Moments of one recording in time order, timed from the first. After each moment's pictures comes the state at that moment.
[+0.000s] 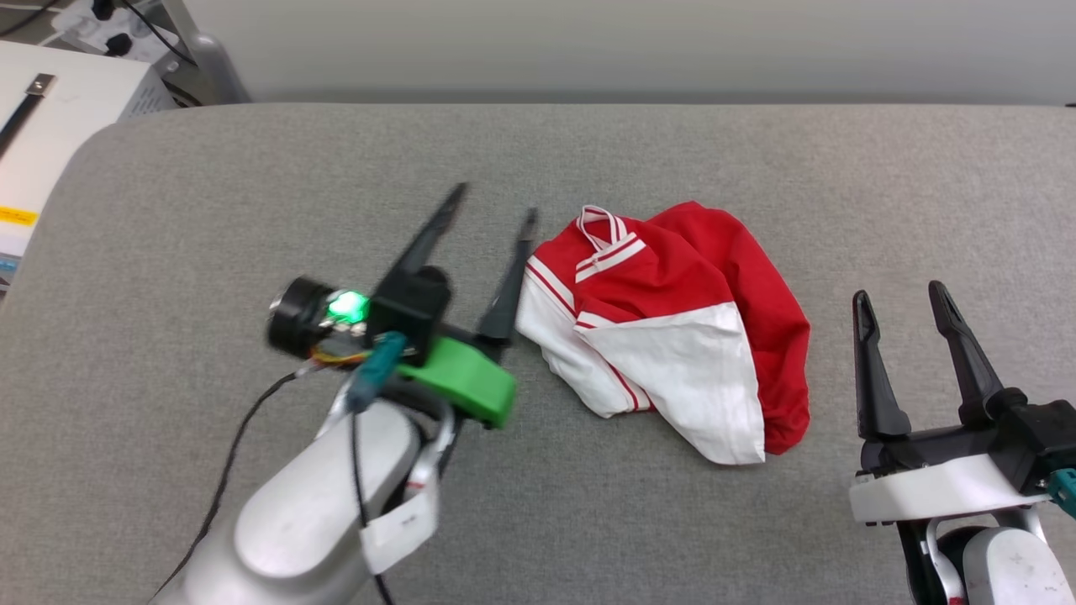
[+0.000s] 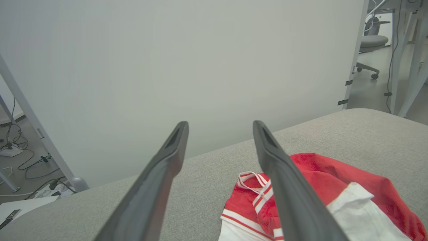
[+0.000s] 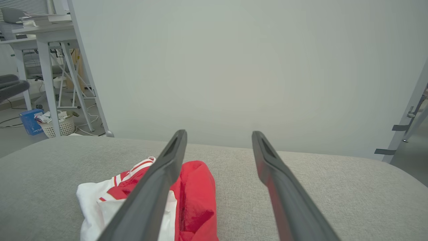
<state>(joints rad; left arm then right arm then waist) -0.61 0.35 -0.80 0.17 -0.50 0.27 -0.26 -0.05 -0.05 -0.01 -0.10 0.09 0.13 -0.25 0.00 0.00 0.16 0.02</state>
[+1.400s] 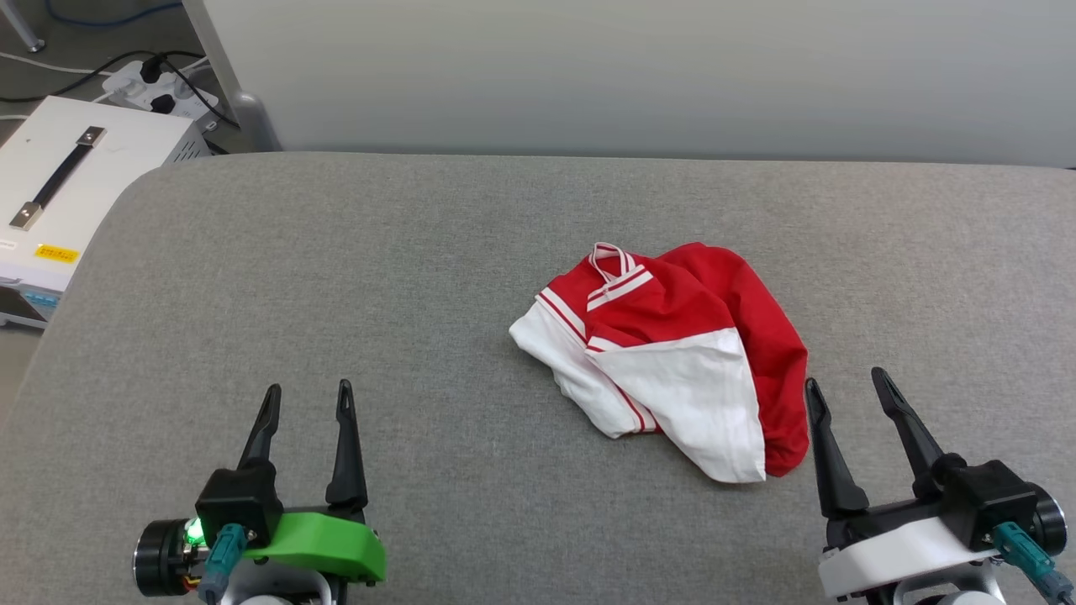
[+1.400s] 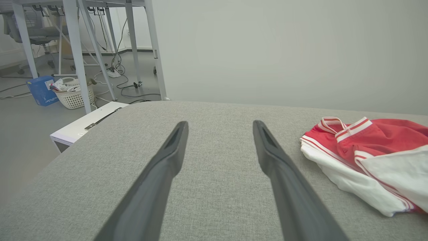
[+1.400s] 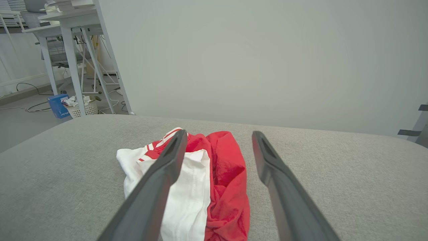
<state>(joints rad) 0.01 0.11 -0.08 0.07 -0.16 0.05 -0.26 0.06 -0.05 0.05 -0.04 0.11 0.13 -0.25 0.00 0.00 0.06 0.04</state>
